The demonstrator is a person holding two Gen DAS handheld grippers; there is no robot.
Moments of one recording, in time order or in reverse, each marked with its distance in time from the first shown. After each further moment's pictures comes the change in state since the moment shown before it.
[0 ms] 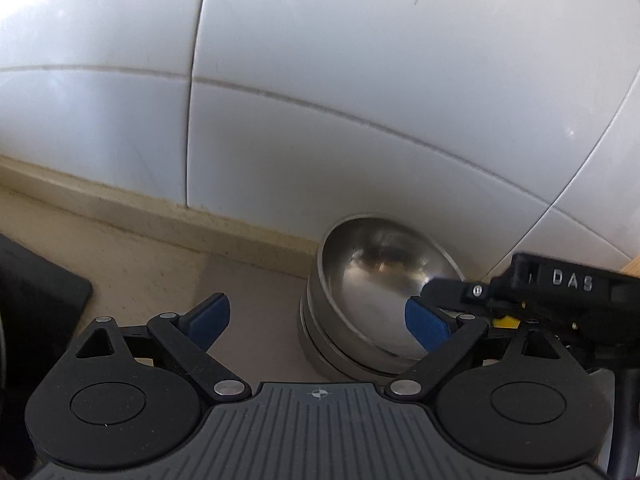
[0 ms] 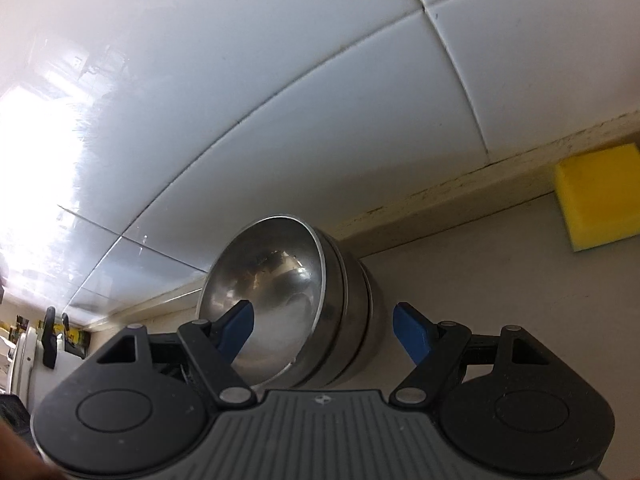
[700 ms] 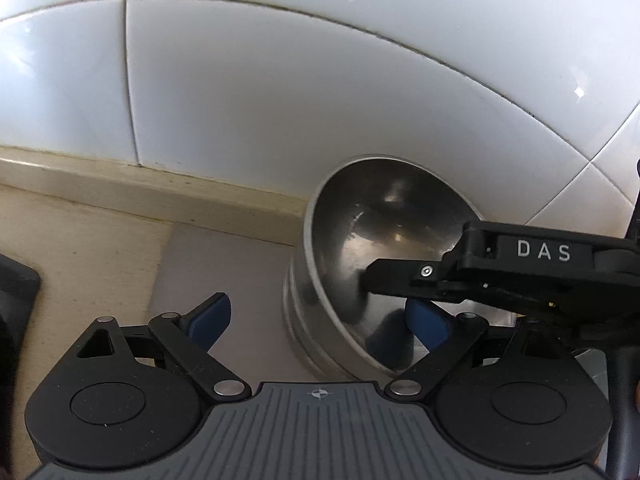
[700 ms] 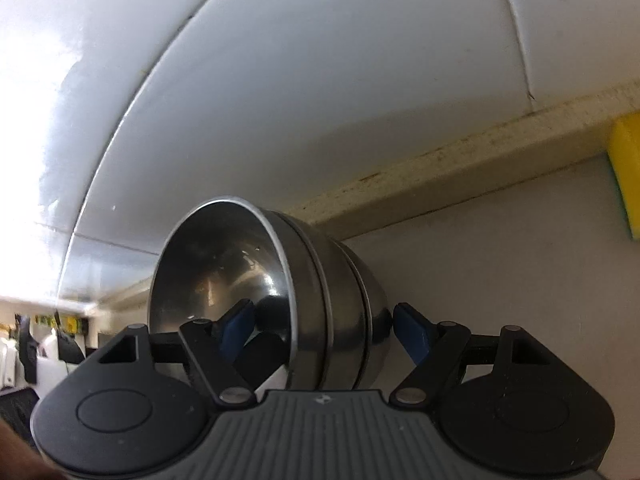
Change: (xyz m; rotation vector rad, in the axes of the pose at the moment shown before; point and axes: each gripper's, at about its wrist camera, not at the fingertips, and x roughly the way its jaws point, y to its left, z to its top) left arm 0.059 -0.002 0.002 0.032 0.156 -0.040; right arm 0.061 -0.010 0.017 0.035 0.161 -0.005
